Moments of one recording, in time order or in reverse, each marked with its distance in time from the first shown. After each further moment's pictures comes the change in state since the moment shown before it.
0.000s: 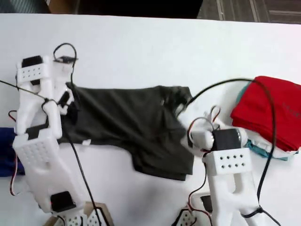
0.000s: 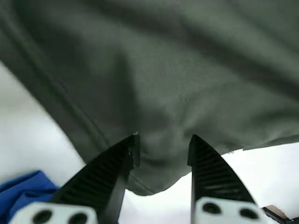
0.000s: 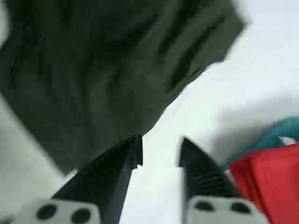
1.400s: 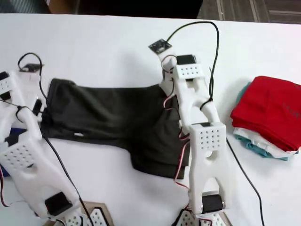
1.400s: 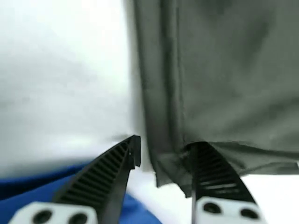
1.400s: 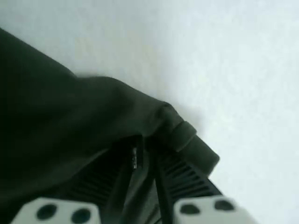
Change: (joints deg) left arm -14.5 0.8 2.5 -12.1 -4.8; right arm -1.8 98.5 -88.2 6.7 -10.6
